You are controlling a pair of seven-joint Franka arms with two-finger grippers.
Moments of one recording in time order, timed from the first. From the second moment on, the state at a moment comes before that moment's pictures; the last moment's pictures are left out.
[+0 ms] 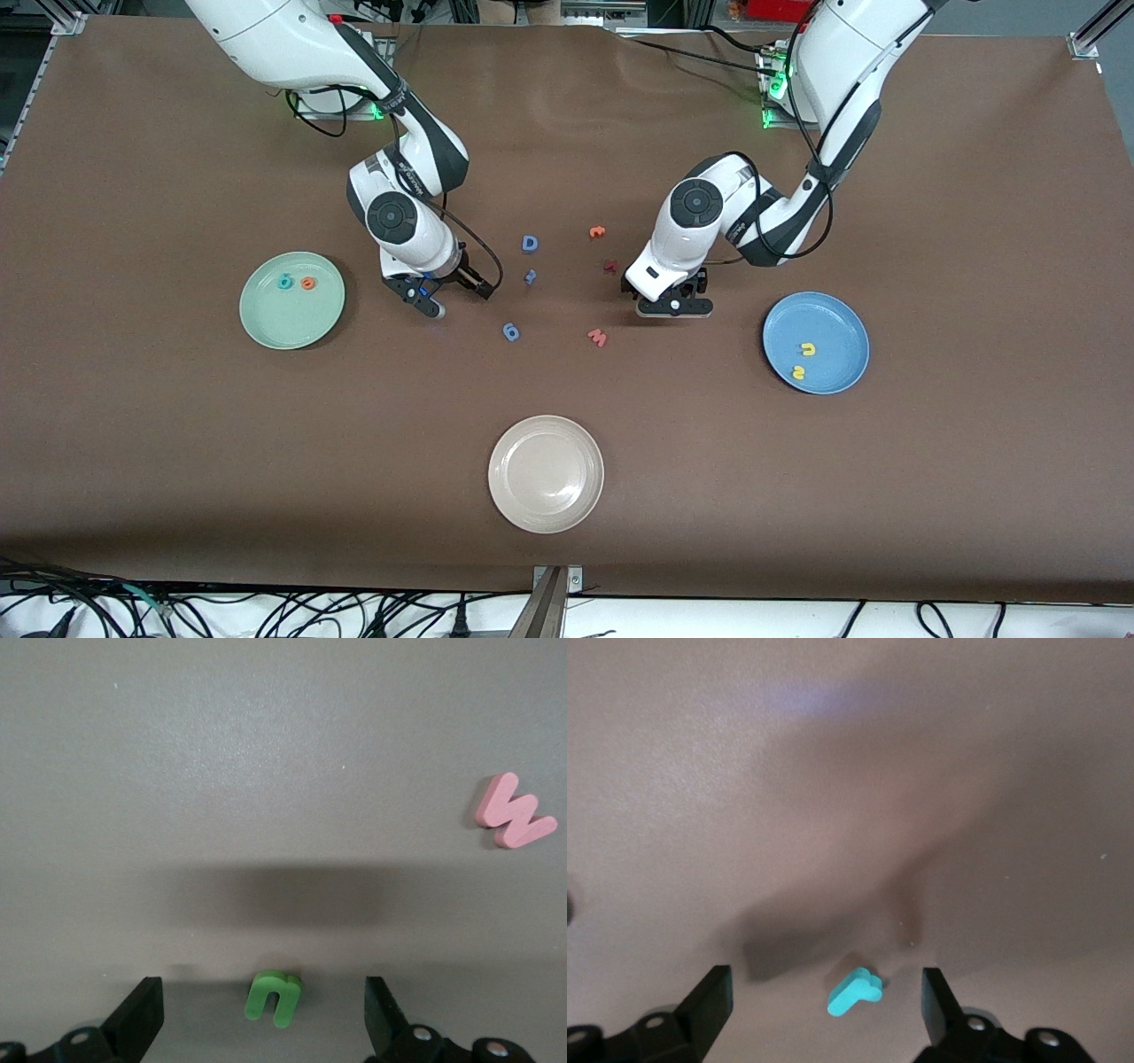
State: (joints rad) left arm -0.22 0.57 -0.39 -2.02 0.31 2.52 -0.84; right arm 0.27 0.52 0.31 -2.09 0.00 2.53 1.17
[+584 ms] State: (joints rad) left arm -0.24 0.58 -0.39 -2.02 0.31 2.53 -0.88; right arm 0.28 0.53 0.31 -2.08 0.00 2.53 1.17
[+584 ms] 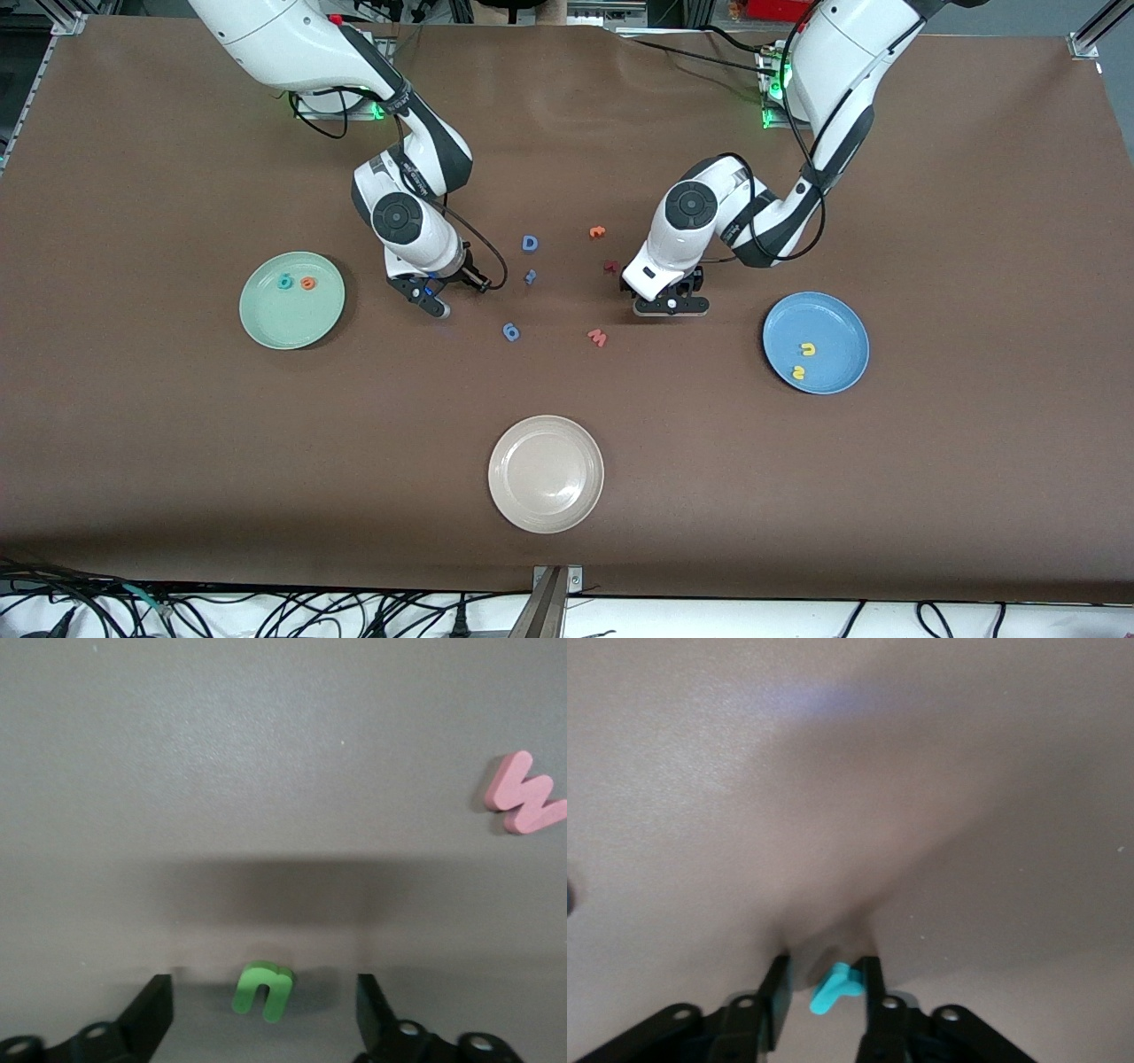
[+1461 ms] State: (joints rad) left arm -0.25 0.59 -0.39 -2.02 0.31 2.55 -0.90; right arm 0.28 0.53 0.31 -2.08 0.00 2.52 1.17
